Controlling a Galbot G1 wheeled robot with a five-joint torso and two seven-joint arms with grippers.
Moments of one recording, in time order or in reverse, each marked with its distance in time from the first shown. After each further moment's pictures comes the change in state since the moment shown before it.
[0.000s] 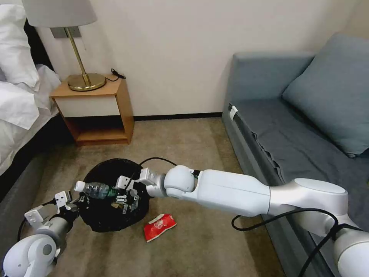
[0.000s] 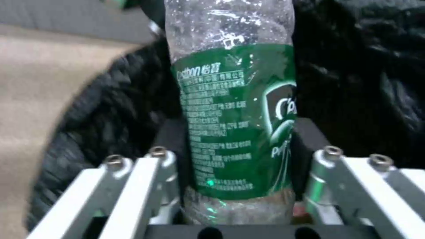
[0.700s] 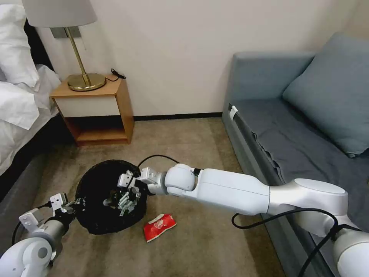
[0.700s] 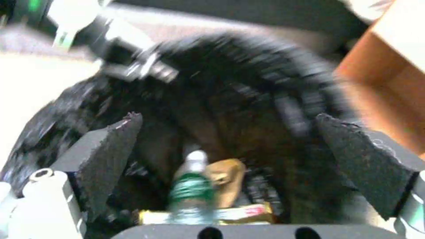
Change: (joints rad) left arm 0.010 -0.015 -0.047 0.024 0.011 0.004 -0.004; right arm 0.000 -0.015 0.115 0.006 0.011 0.007 0.008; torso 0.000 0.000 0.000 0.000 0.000
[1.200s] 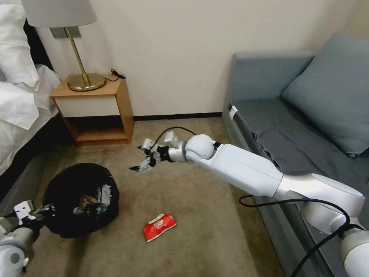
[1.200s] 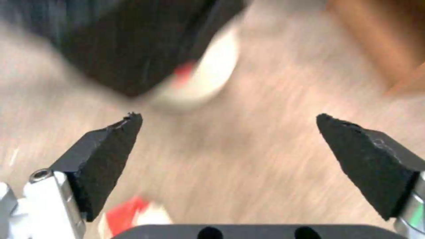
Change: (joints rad) left arm -0.005 0.026 -0.151 0.085 -0.014 -0.021 0.006; right arm 0.010 -0.028 0.060 -0.277 -0.076 -0.075 -0.350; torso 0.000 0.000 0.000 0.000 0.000
